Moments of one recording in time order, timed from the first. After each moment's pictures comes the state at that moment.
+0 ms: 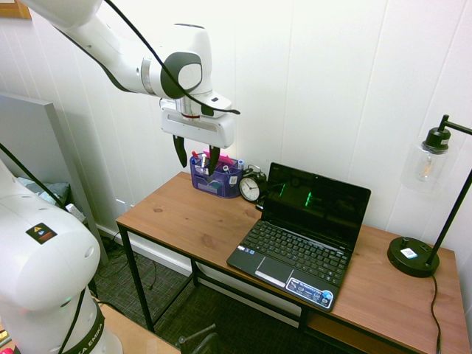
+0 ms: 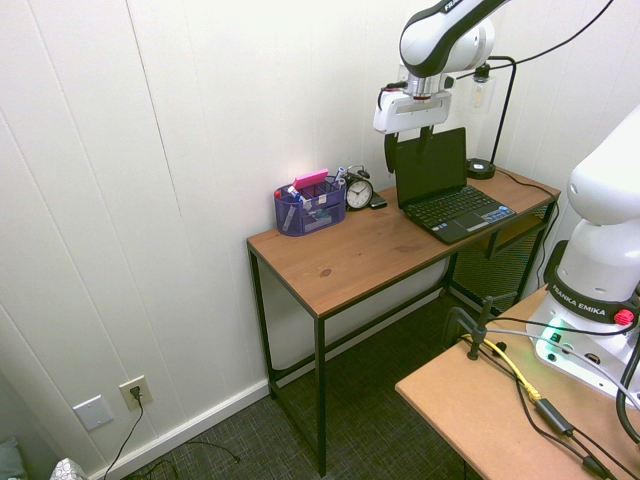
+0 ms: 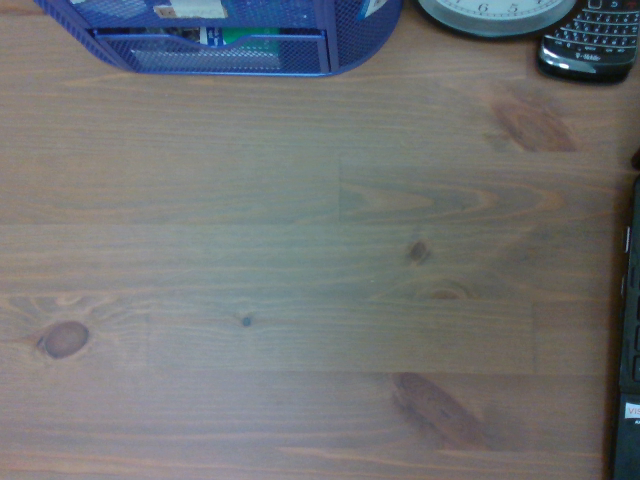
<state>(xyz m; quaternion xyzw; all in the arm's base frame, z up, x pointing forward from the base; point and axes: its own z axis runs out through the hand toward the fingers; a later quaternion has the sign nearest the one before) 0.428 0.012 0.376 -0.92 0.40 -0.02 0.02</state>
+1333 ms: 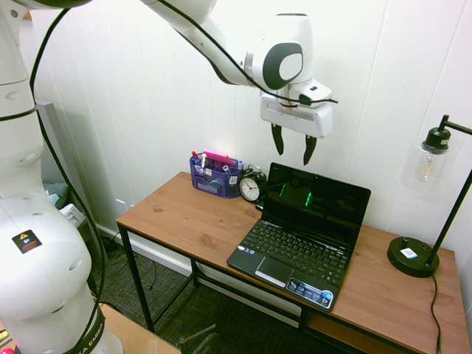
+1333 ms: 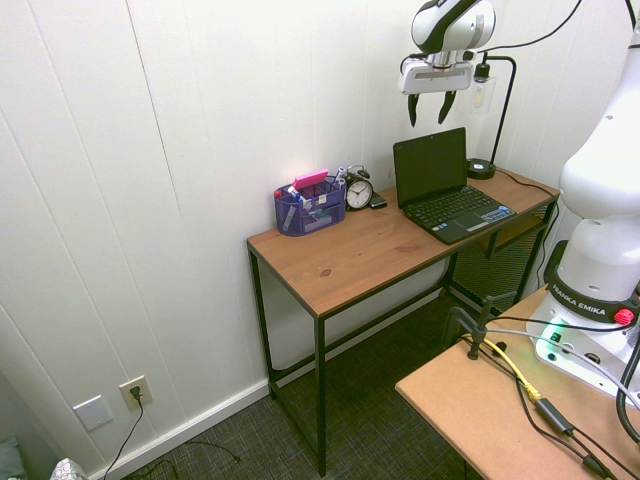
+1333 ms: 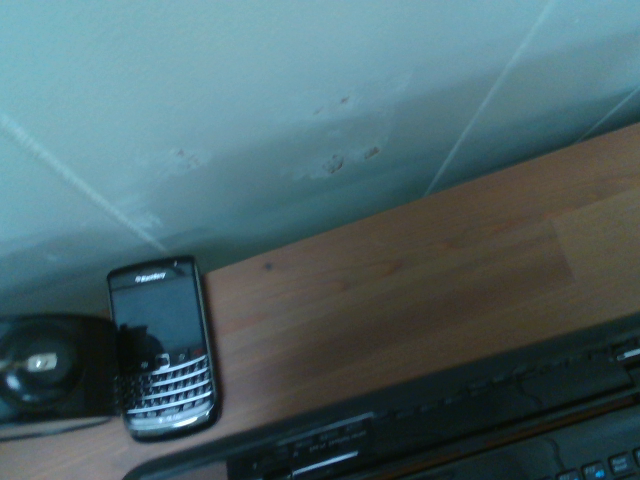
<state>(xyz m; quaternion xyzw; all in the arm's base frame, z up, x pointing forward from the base) 0.557 -0.209 0.407 -0.83 0.56 -0.10 0.01</state>
